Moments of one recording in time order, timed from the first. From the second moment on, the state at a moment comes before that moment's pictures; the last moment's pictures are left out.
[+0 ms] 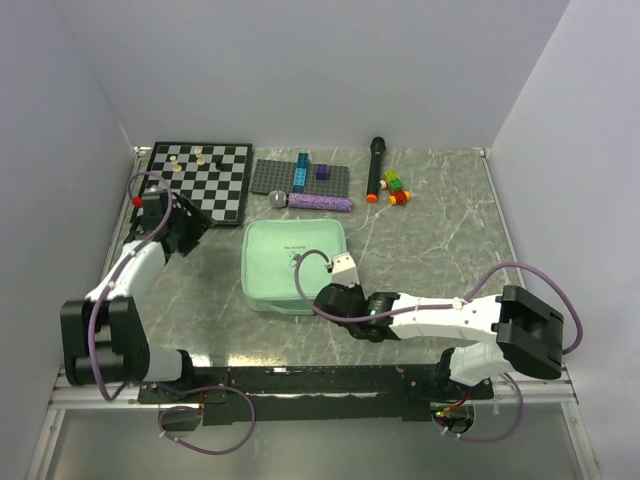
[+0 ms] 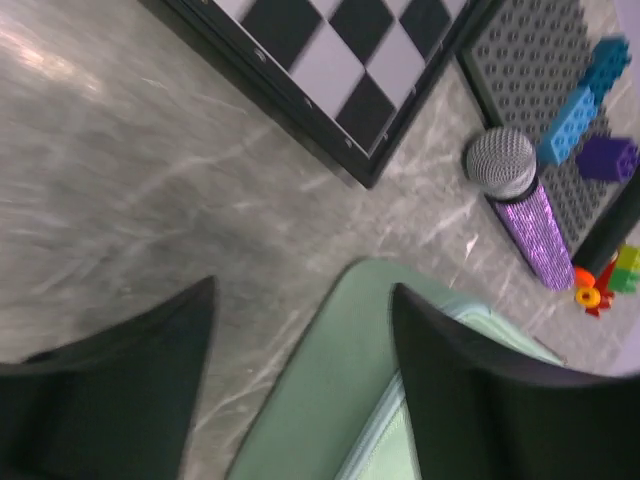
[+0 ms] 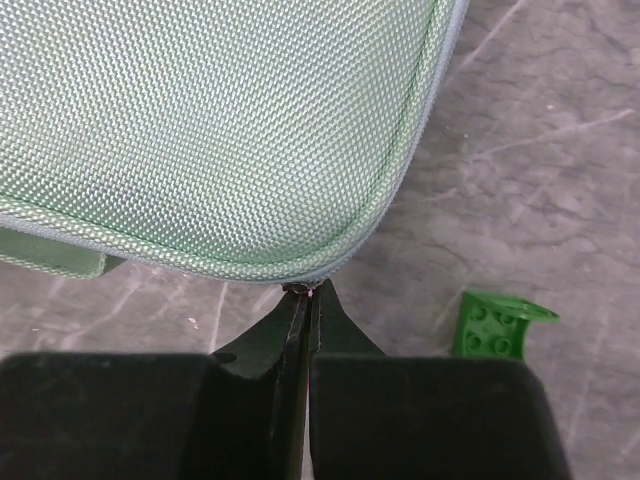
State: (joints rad) left arm 0.06 1.37 0.84 -0.23 0.13 -0.80; right arm 1.18 1.35 0.74 -0.40 0.62 0.67
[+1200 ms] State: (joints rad) left arm -0.96 1.10 0.58 -0.44 -0.23 -1.10; right arm 1.23 1.38 0.76 -0.44 0.71 0.66
